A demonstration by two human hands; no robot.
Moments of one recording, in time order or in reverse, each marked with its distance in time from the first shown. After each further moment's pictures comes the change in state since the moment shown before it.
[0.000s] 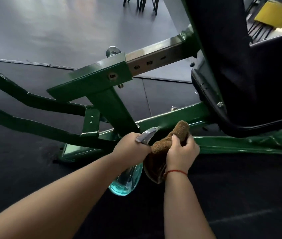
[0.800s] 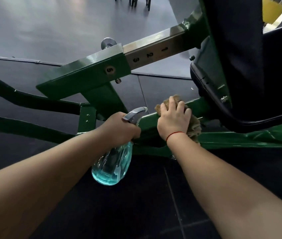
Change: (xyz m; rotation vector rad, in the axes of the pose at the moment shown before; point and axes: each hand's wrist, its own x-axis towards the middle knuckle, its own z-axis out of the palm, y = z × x) left_hand 0.027 -0.002 -0.050 -0.041 -0.016 0.028; right_hand 0.068 -0.023 0.056 -1.423 -0.234 -0.762
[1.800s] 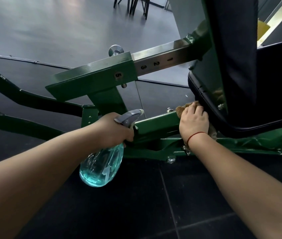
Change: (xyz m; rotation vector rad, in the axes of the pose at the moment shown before) left_hand -0.020 -0.005 -0.027 -0.010 -0.002 0.005; right_hand 0.002 0.055 -0.022 -0.337 -0.032 0.033
